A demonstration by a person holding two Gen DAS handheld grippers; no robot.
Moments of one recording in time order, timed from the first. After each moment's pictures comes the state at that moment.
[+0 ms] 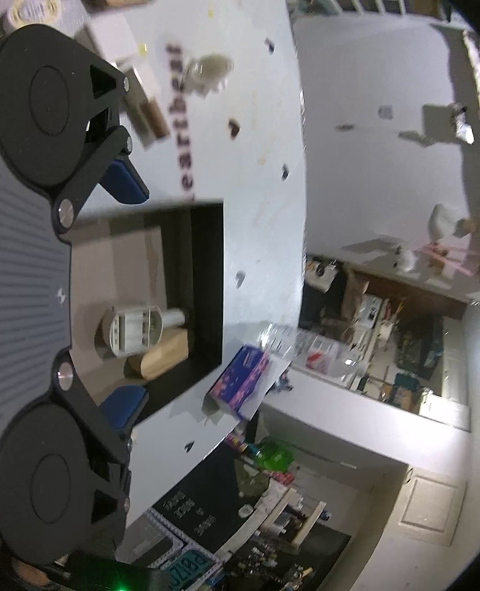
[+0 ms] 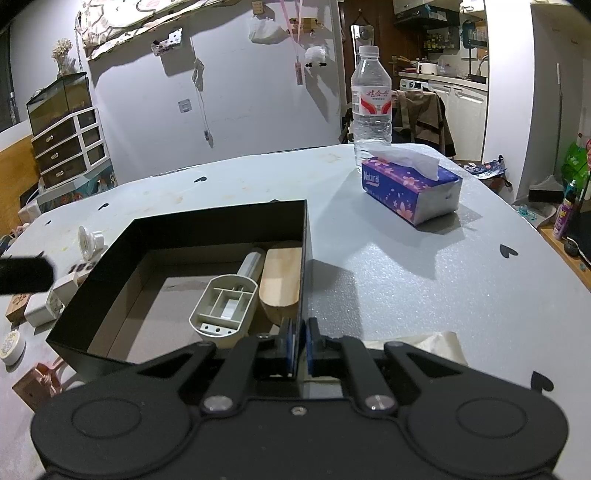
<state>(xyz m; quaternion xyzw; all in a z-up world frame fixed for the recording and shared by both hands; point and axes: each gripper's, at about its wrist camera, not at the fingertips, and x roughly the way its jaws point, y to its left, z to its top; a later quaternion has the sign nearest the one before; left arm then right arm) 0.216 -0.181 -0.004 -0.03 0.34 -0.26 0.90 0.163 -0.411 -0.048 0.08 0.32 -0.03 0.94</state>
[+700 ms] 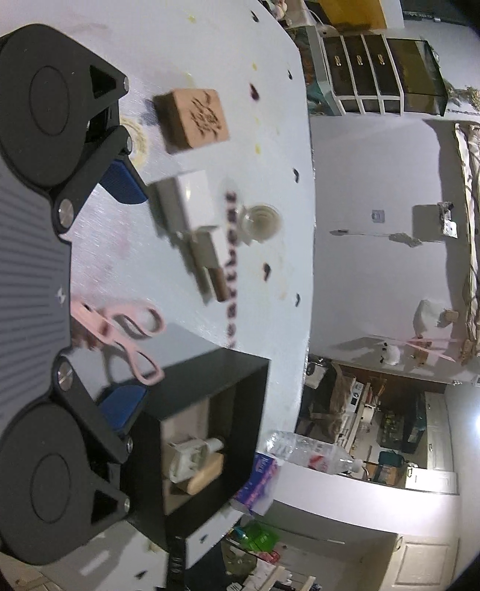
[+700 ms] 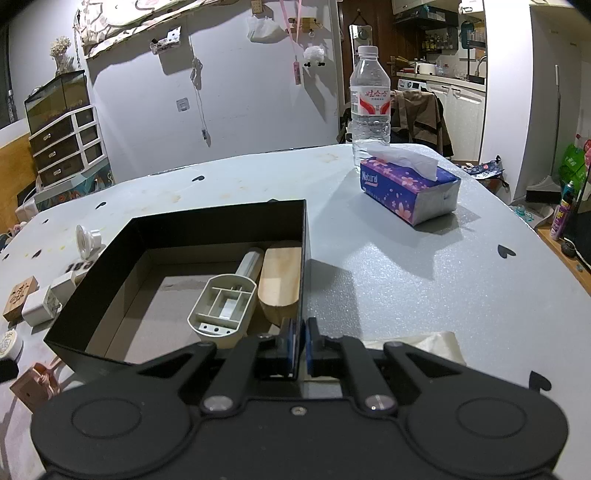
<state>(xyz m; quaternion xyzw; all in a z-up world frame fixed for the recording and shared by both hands) 0.165 -0.086 -0.049 -0.01 0.32 -0.12 0.94 0.163 -0.411 -0.048 0.08 0.32 -0.04 0.94</state>
